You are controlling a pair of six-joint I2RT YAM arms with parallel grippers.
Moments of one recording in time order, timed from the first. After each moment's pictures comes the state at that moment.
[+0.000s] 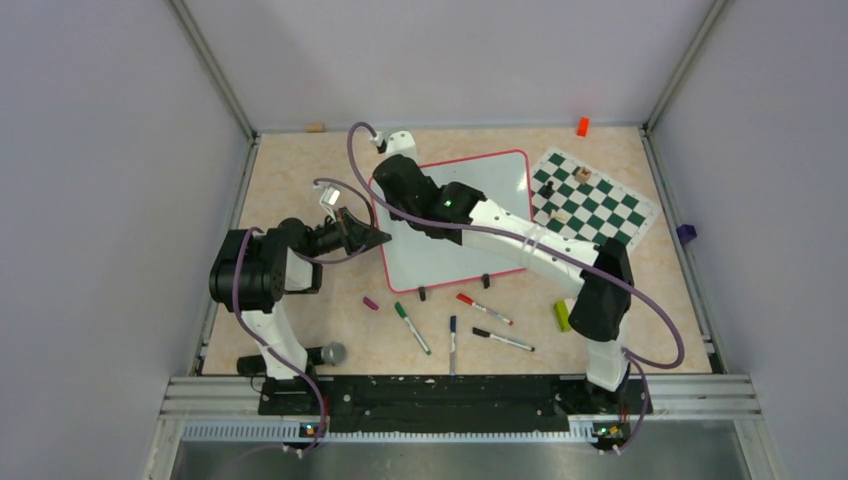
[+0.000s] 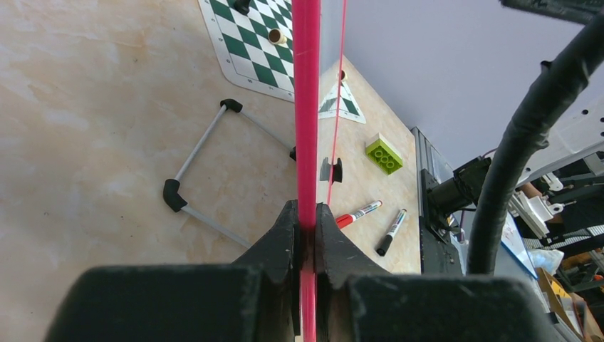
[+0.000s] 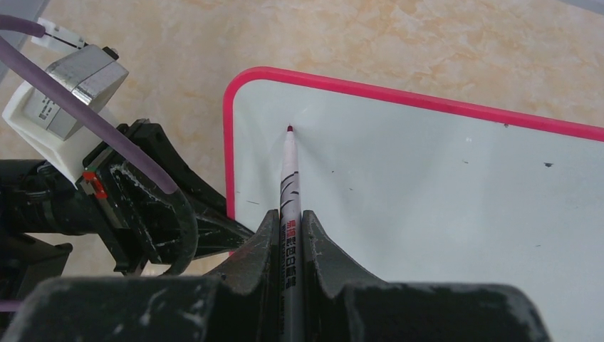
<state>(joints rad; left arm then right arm) 0.02 1.87 0.53 1.52 1.22 -0.88 1.03 1.91 1.90 -0.57 0.53 0.34</state>
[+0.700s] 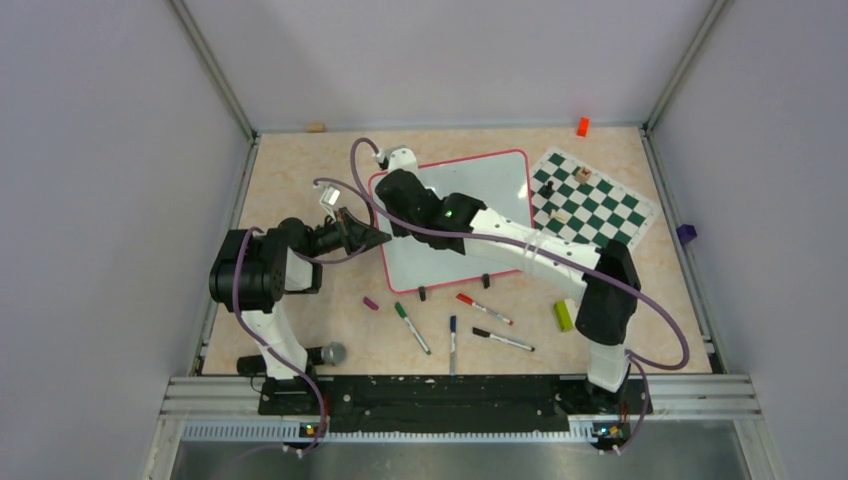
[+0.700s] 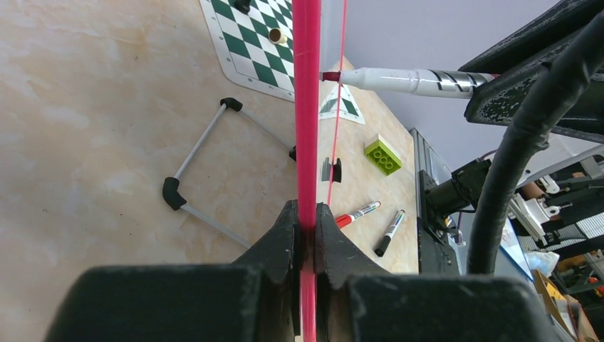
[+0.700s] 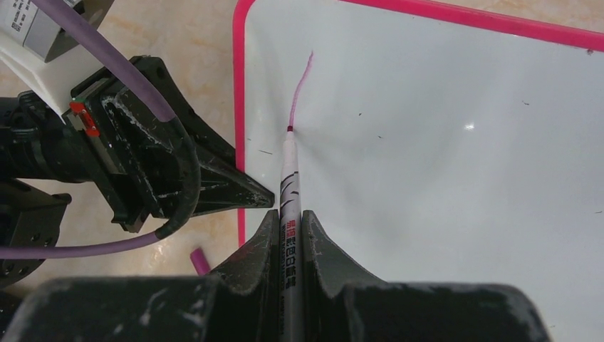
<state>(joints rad) 0.02 1.87 0.53 1.51 1.21 -0.89 1.04 1.88 1.77 -0.57 0.46 0.39</state>
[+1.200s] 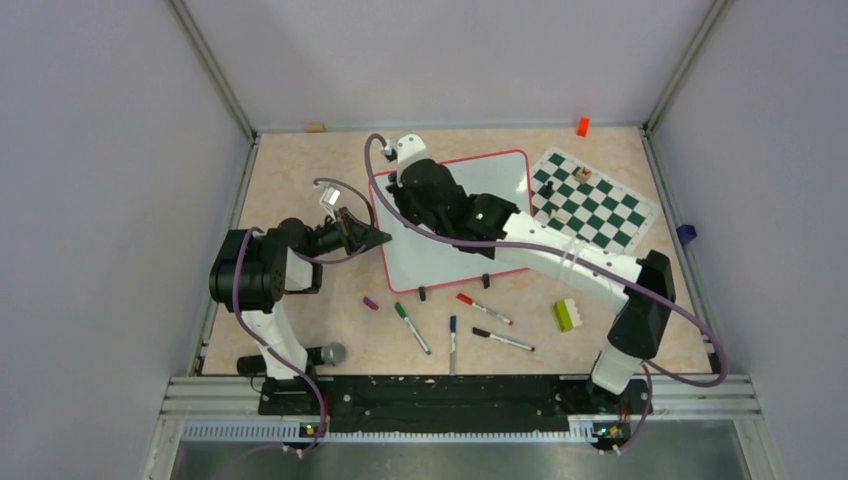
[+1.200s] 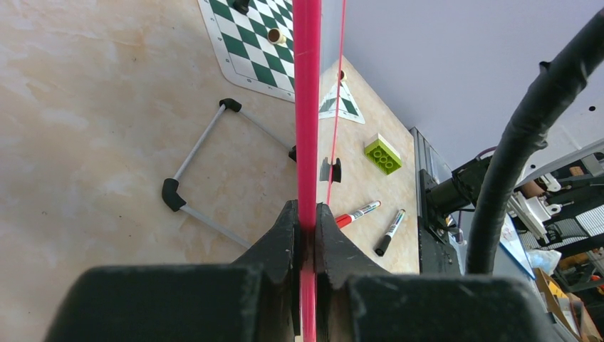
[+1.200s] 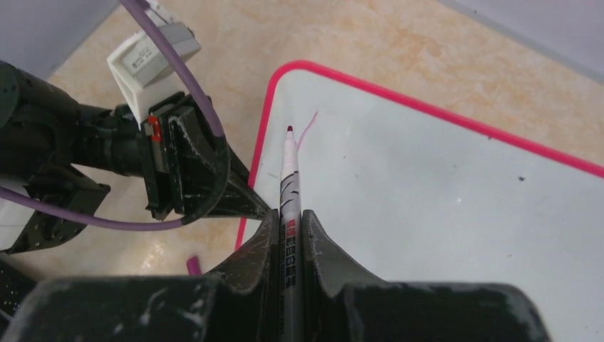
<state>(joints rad) 0.02 1.87 0.53 1.52 1.22 -0.89 1.03 1.72 1.67 -0.43 0.39 0.20</state>
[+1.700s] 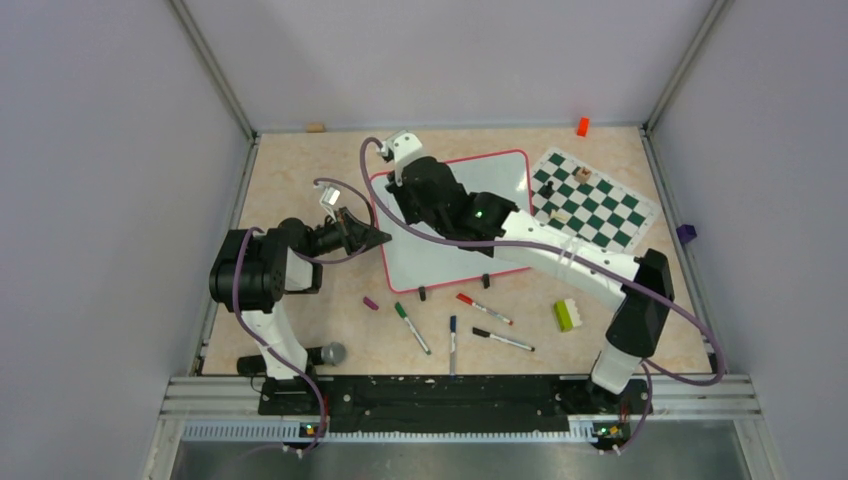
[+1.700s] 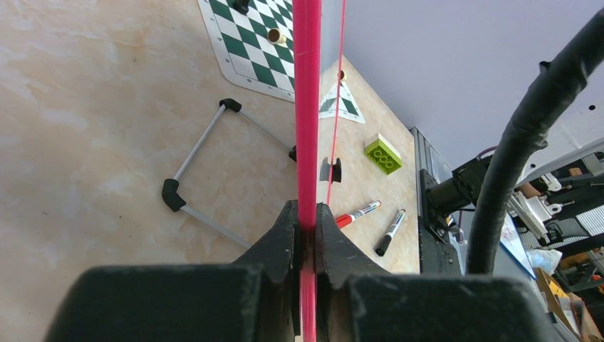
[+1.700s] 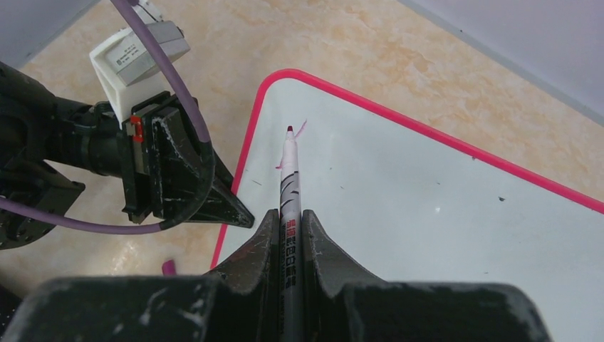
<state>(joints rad) 0.02 1.87 0.53 1.52 1.22 -0.89 1.02 1.71 1.66 -0.38 0.38 0.10</state>
